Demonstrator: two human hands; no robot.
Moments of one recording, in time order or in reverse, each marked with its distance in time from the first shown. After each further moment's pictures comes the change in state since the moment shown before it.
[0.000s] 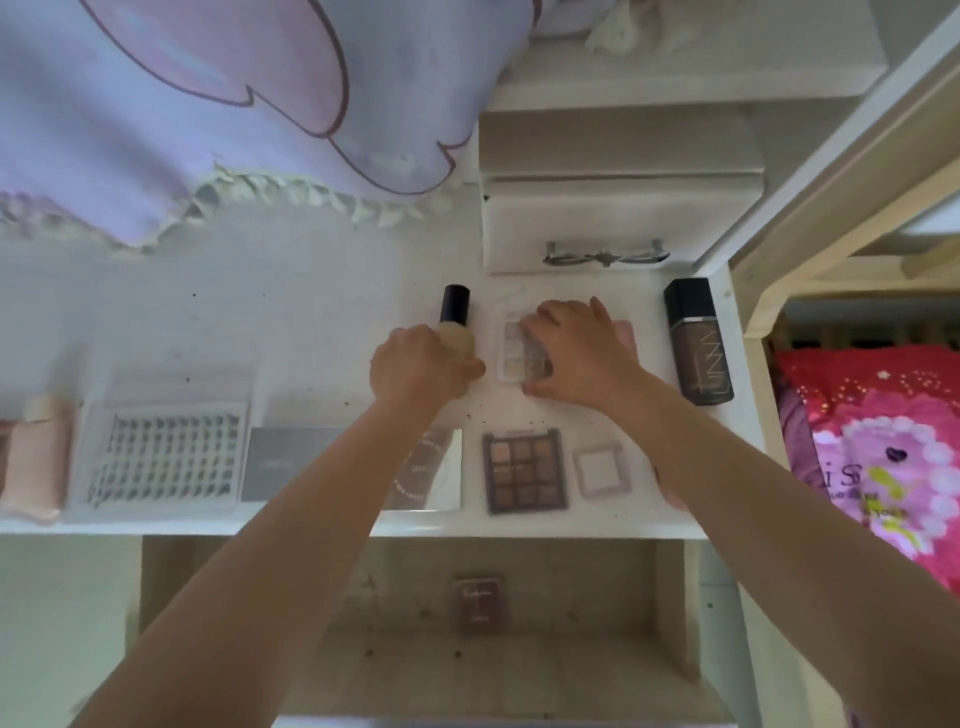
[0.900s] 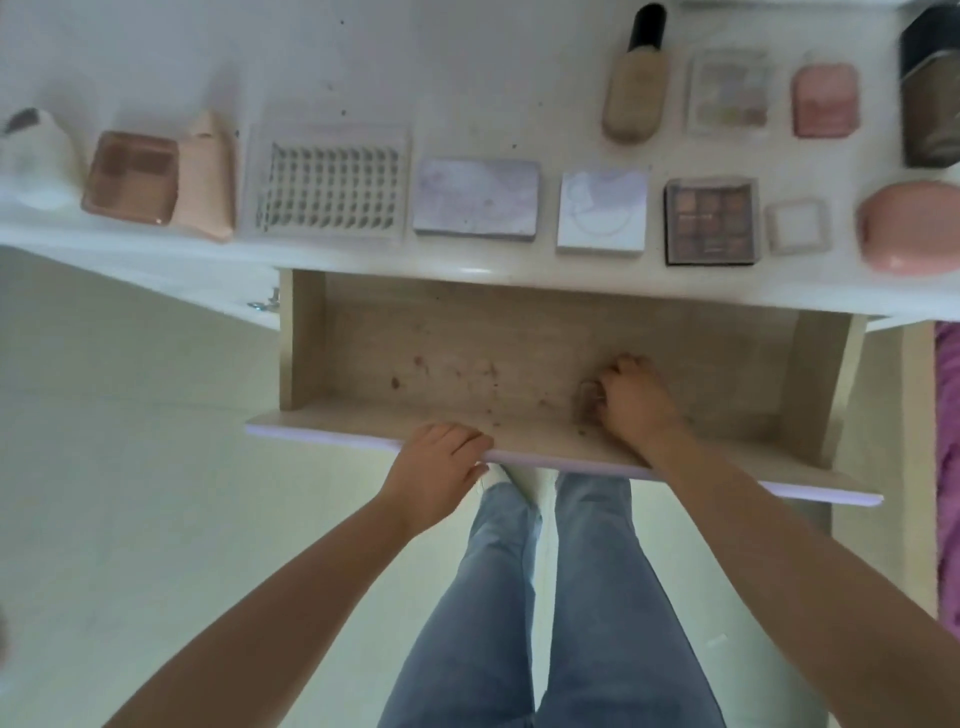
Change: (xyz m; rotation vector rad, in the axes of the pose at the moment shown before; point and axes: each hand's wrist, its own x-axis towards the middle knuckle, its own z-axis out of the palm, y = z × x) left_hand -0.202 -0.275 0.099 0.107 -0.075 0.808; right_hand -0.138 -0.128 0.206 -0.044 -0.214 0.186
